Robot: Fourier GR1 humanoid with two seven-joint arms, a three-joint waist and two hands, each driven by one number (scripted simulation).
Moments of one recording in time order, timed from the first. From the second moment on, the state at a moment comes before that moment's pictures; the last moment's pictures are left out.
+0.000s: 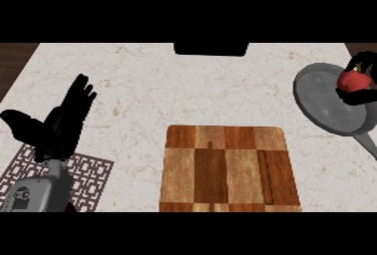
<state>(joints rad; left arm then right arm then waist) -0.20 0.15 0.07 -1.59 0.10 0.05 0.24 -0.76 -0.54 -0.42 -0.55 0.96 -0.21 -0.47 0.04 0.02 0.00</state>
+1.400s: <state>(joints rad) -0.20 0.15 0.08 -1.58 0.09 0.06 0.23 -0.74 -0.81 -0.81 -0.14 0.59 0.24 -0.71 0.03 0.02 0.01</state>
